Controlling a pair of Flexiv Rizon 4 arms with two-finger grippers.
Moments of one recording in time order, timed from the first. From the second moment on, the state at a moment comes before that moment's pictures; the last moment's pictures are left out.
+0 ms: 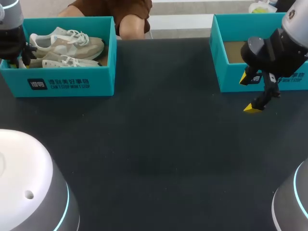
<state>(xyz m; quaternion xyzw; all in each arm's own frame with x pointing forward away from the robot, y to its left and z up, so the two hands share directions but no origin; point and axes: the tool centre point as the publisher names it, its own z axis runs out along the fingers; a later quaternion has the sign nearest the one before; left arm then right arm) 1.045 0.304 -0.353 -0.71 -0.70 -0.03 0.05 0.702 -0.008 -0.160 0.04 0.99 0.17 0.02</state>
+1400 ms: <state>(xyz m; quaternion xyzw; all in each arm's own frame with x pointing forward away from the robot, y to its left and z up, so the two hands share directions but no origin) 1.046 0.330 -0.151 -0.80 -0.60 -0.01 0.06 0.702 -0.008 -0.160 0.04 0.99 0.17 0.02</state>
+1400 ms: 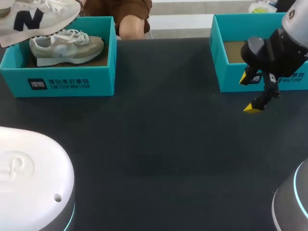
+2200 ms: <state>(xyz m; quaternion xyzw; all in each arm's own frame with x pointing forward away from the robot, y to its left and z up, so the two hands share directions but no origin) 0.992 0.282 -0.123 -0.79 -0.61 -0.03 0.08 0.702 -0.008 -0.160 0.04 0.99 0.17 0.02</state>
